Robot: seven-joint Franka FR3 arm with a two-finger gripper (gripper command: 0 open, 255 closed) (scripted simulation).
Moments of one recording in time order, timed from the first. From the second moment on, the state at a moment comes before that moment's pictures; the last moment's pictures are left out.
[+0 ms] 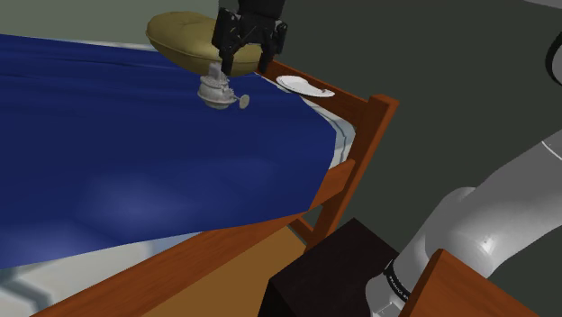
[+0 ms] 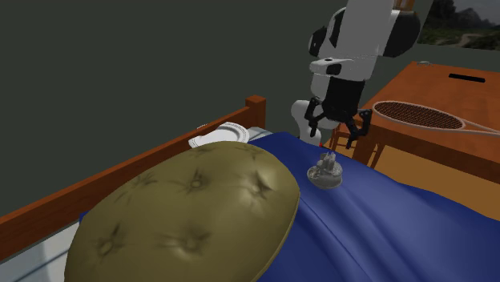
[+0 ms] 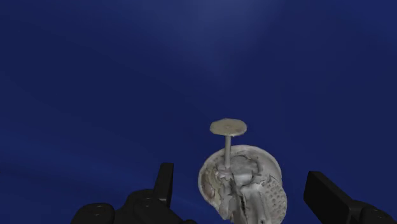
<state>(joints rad) 0.09 -0.24 0.41 -1.76 0.04 1.71 0.36</state>
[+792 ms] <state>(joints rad) 0.10 -0.16 0.46 -1.76 -0.02 1.81 0.42</state>
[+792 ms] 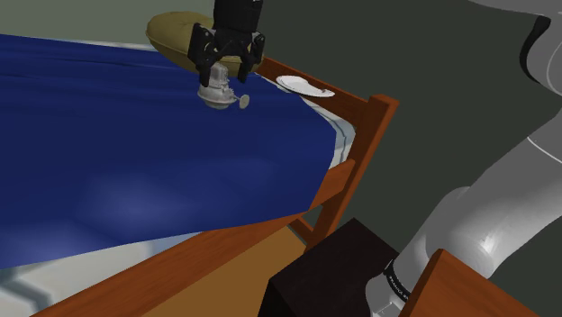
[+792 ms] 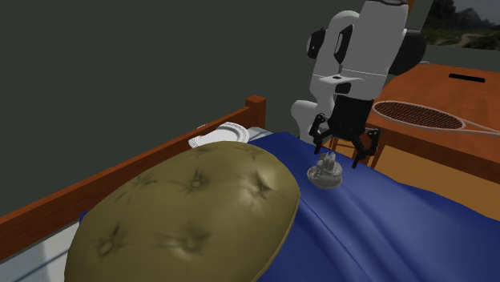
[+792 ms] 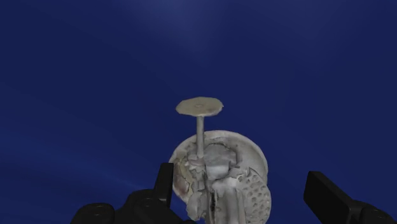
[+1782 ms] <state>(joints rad) 0.10 -0.16 0.46 -1.76 -0.02 1.81 0.42</state>
